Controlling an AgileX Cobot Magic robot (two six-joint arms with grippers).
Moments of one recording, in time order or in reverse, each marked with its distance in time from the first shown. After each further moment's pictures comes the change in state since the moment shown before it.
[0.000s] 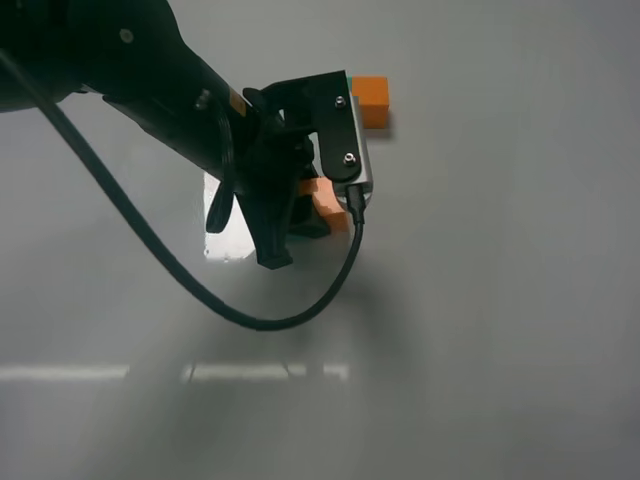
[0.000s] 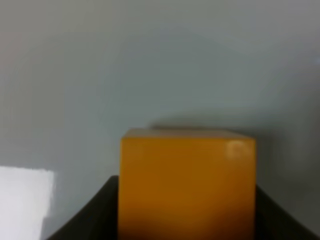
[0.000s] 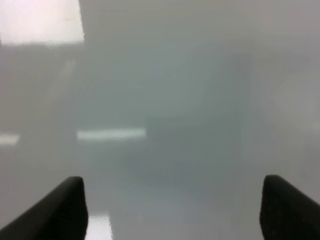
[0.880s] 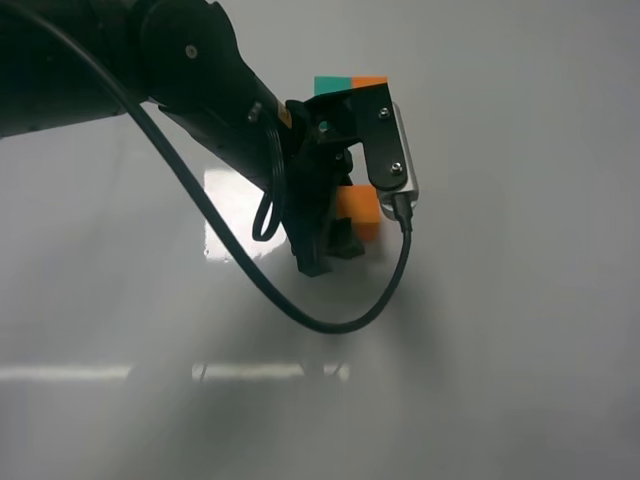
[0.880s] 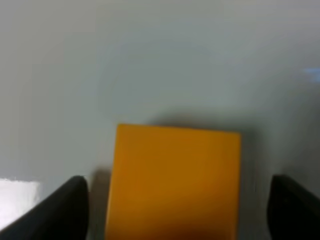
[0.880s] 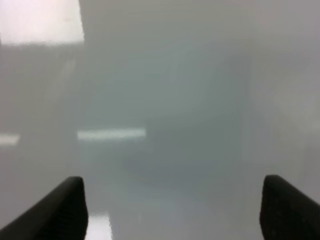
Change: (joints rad) left arm -0.047 0.070 -0.070 0.004 0.025 -0.056; right arm 0.000 0.000 0.000 0.000 0.000 0.001
